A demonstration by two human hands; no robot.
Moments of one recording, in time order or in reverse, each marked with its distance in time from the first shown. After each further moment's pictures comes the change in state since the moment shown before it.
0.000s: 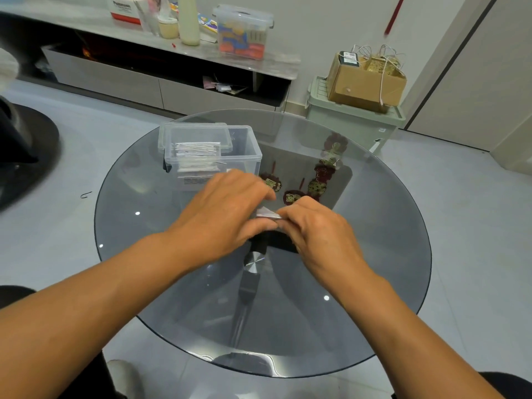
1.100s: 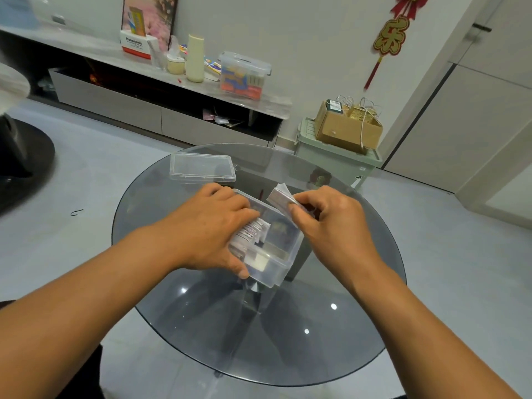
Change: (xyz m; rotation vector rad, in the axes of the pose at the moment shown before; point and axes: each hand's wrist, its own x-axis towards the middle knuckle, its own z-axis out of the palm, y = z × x) left_hand -0.005 -0.022 -0.050 0.292 -0.291 0.051; right_hand 0.027 -0.038 -0.068 0.114 0.220 0.089
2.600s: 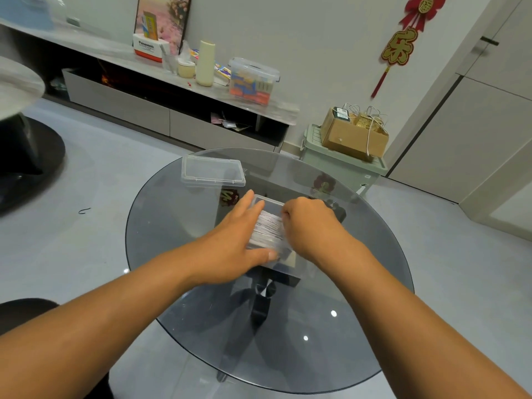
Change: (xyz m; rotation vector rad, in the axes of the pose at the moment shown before) left_hand -0.004 0.022 0.024 -0.873 -0.029 -0.283; right_hand 0.042 -0.021 0.041 -0.396 -0.523 0.192
